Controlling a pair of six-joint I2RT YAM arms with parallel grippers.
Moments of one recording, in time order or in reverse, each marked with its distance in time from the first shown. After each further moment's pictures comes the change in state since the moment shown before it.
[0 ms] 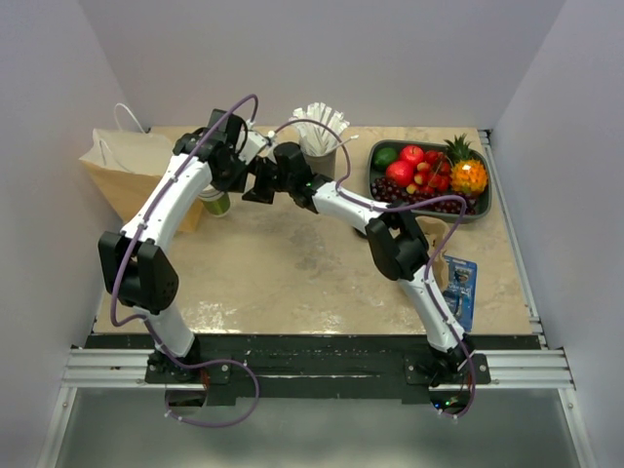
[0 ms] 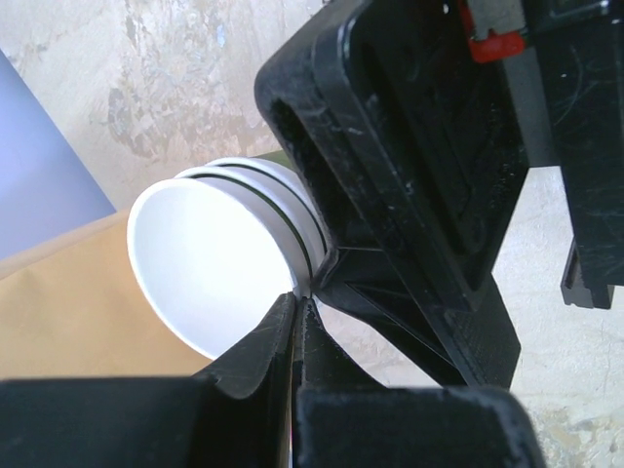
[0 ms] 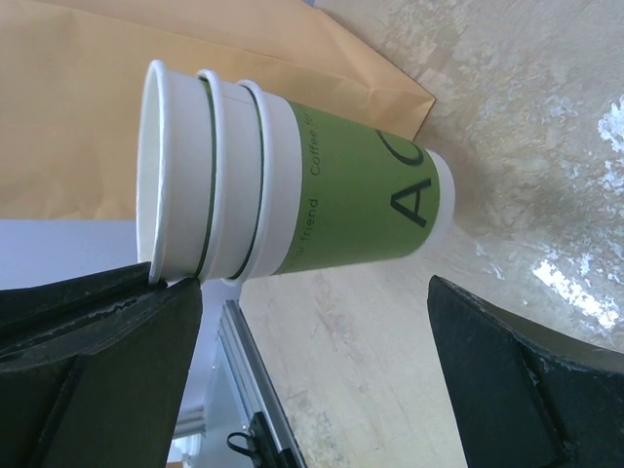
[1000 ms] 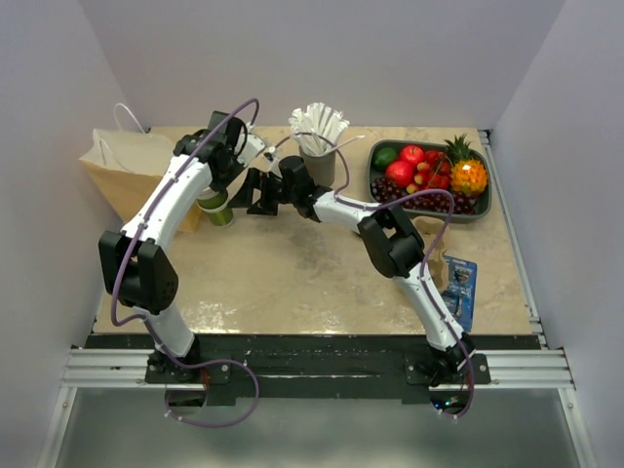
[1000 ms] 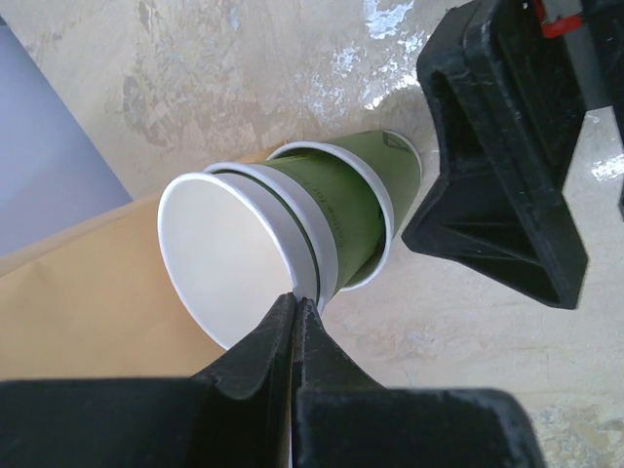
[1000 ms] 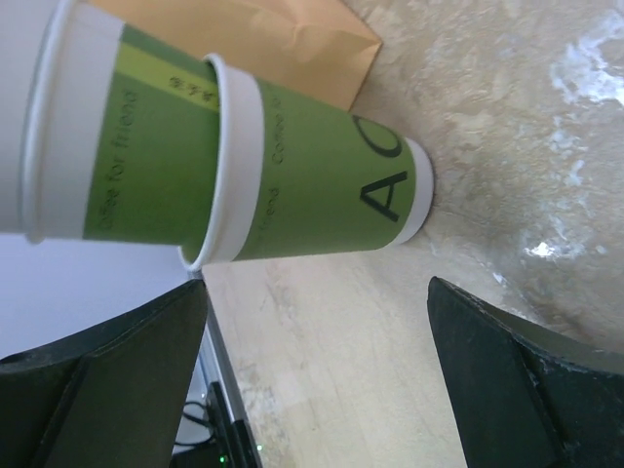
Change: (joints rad) left arm 0.005 0.000 -0.018 0.003 -0.039 0.031; right arm -0.013 0.064 -0.087 0.110 -0.094 -0.045
